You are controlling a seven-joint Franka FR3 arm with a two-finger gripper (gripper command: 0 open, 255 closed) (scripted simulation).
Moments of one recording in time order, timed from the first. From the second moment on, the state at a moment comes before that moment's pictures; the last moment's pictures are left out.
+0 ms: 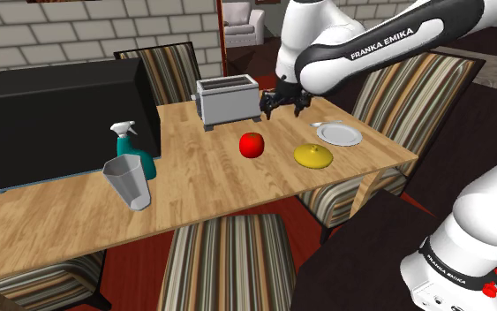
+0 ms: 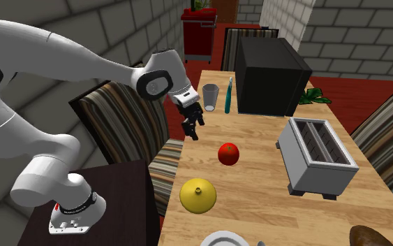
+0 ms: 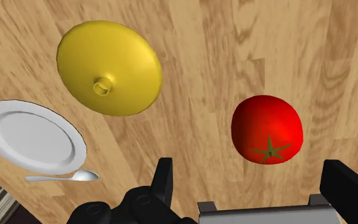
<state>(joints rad) -0.19 -0.29 0.38 -2.34 -0.19 2.35 0.83</state>
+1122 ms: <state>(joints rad) -0.20 0.28 0.45 -2.01 -0.79 2.41 1.60</state>
